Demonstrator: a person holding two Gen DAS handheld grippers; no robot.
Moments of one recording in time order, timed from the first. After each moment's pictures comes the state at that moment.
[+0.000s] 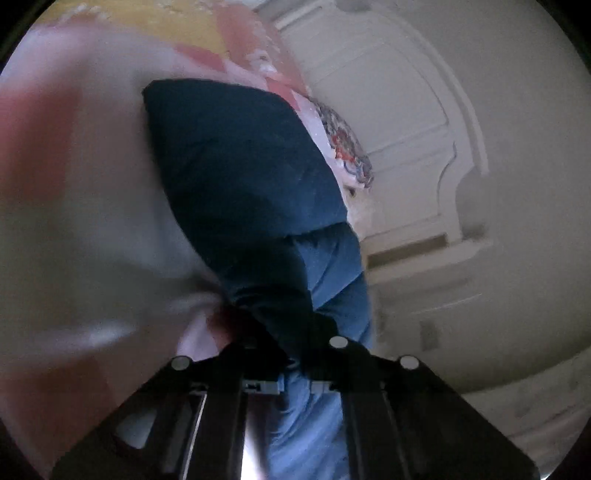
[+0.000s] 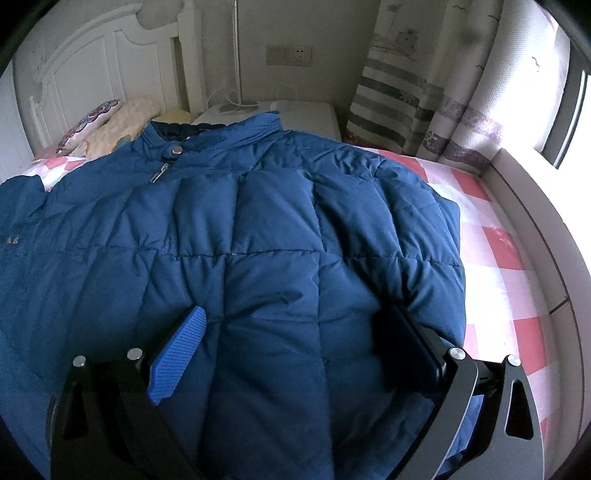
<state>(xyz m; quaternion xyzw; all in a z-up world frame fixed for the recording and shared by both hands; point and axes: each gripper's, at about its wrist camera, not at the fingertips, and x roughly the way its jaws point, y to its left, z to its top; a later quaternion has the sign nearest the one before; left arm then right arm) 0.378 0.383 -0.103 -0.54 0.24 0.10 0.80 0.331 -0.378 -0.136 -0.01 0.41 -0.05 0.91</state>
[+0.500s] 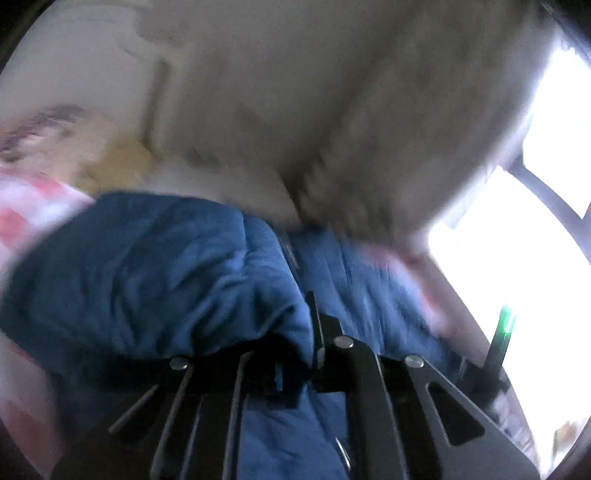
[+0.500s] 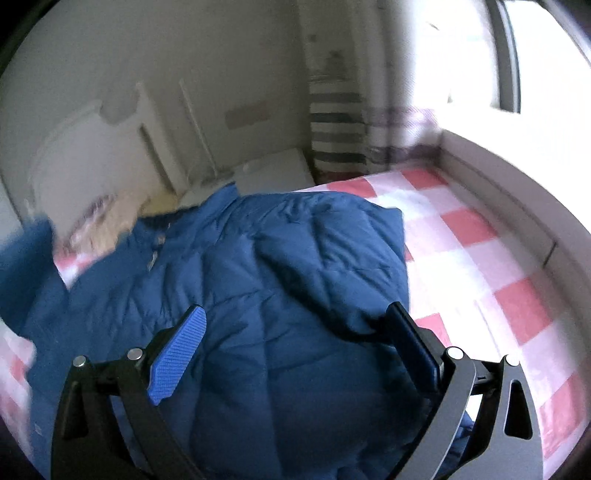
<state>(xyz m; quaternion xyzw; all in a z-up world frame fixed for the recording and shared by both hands) 0.323 -0.069 -0.055 -0.09 0.38 -0.29 0.87 0.299 -0.436 -0.118 0.16 0.31 -0.07 0.93</state>
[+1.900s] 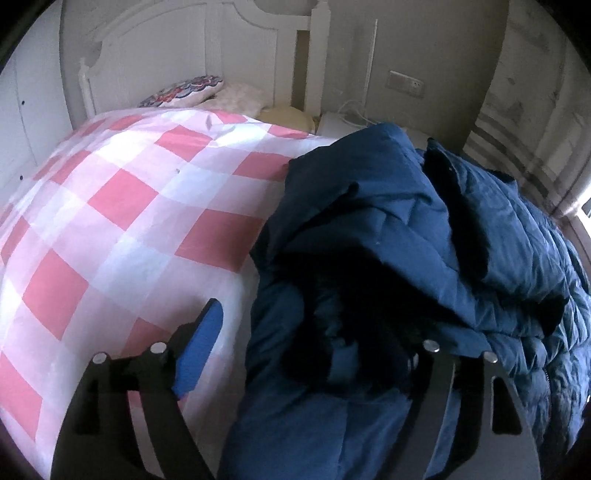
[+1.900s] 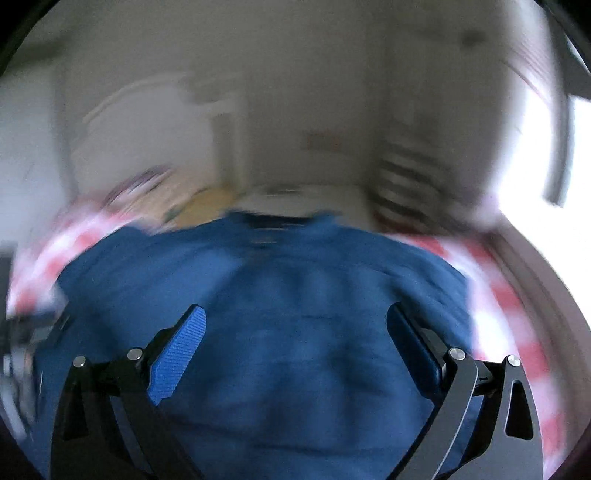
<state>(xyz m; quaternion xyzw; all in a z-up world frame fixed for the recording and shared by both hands) 0.312 0.073 -0.118 -0.04 0.41 0.00 0.91 0.273 -0.289 -0.082 -0.04 0.26 0.03 0.96</state>
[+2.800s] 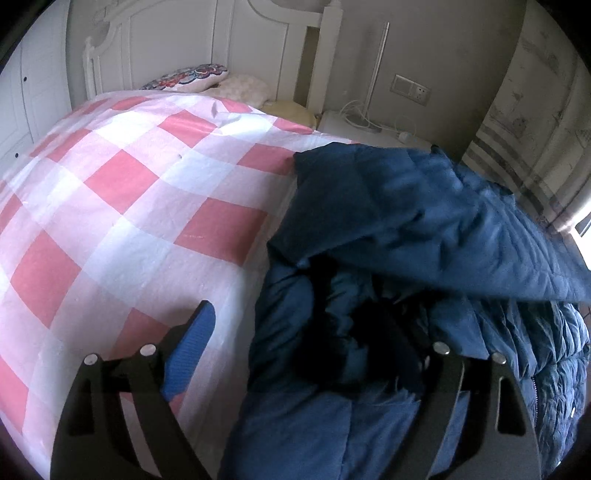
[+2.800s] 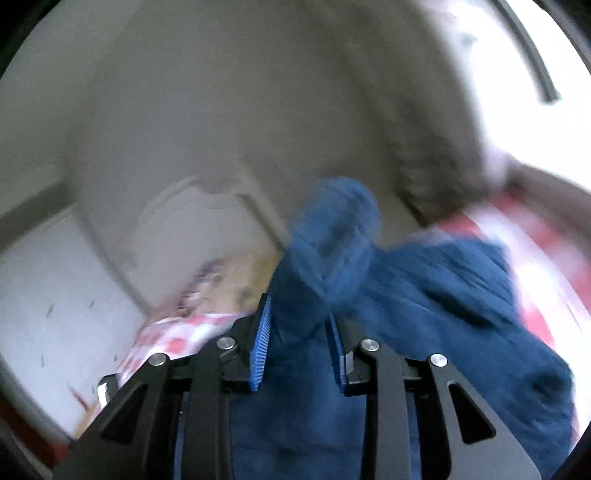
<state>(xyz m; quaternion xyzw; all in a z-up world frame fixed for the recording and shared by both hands) 0.315 0.086 -0.120 -0.07 0.42 -0.01 0.91 0.230 -0.389 -0.073 0.28 0.20 0.06 0.94</state>
